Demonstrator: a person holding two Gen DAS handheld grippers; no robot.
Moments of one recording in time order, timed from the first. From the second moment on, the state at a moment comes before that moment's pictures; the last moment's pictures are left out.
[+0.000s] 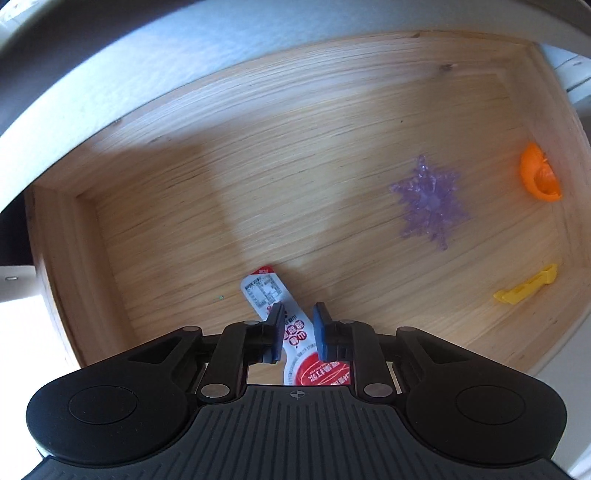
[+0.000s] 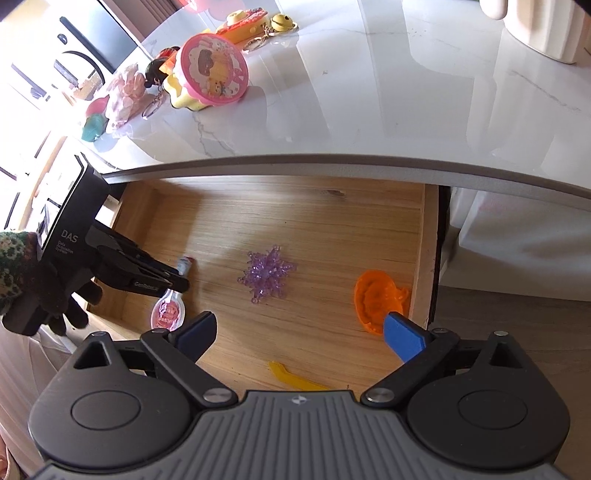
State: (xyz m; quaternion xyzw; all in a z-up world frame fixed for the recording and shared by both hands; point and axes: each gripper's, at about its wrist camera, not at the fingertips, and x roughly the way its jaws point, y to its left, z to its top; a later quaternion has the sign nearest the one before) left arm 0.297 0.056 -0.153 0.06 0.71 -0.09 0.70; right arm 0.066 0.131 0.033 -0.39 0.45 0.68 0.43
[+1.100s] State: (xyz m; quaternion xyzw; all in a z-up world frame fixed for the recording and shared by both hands) left arm 0.226 0.027 -0.080 0.23 0.61 -0.35 0.68; right arm 0.070 0.135 0.034 -0.37 0.46 0.67 0.45
